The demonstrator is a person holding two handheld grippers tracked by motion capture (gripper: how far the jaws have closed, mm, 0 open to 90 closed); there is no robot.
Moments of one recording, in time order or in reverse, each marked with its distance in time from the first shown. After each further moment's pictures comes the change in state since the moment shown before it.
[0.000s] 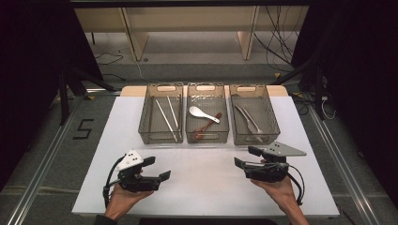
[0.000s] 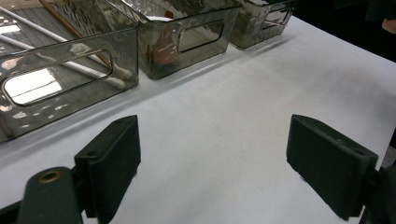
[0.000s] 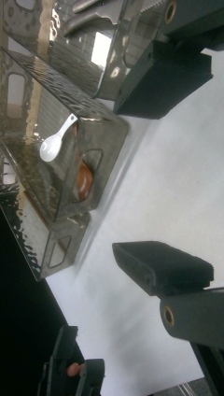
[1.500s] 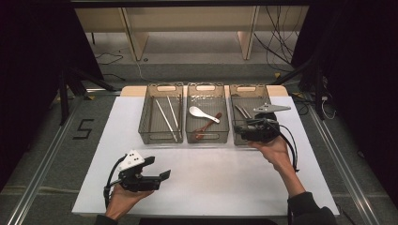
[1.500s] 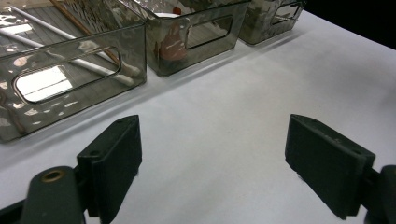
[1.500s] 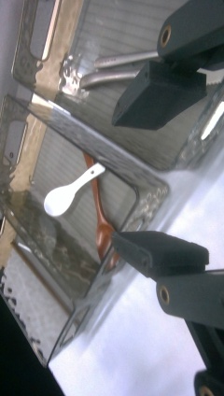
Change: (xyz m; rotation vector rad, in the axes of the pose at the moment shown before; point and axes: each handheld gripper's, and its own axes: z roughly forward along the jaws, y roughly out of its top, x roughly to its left) left arm -0.001 -0.001 0.002 0.015 0.038 0.010; right arm -0.046 0.080 0.049 0.158 -0.119 0.012
